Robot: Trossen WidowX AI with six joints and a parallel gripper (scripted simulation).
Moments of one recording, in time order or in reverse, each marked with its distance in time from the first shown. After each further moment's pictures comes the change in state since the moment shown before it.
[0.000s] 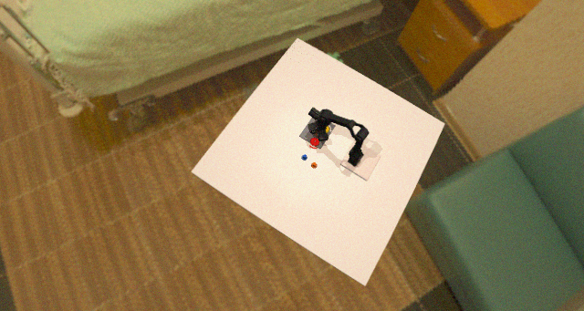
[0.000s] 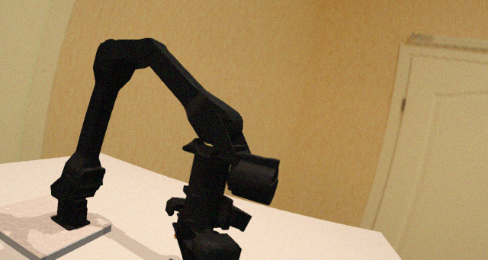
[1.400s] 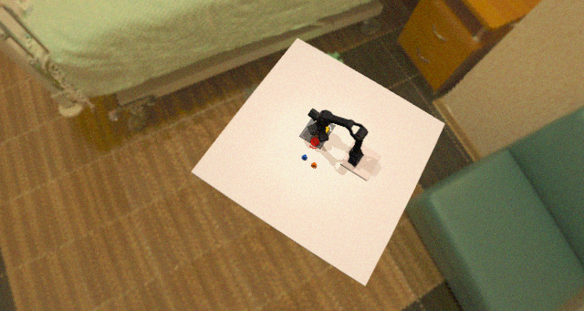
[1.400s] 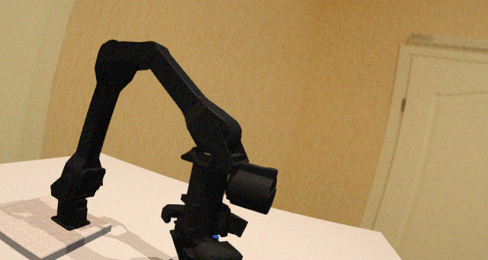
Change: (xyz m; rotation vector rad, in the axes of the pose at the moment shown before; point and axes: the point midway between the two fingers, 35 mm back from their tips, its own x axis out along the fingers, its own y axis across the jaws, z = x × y) arm 0.014 0.000 0.000 -0.084 0.003 0.004
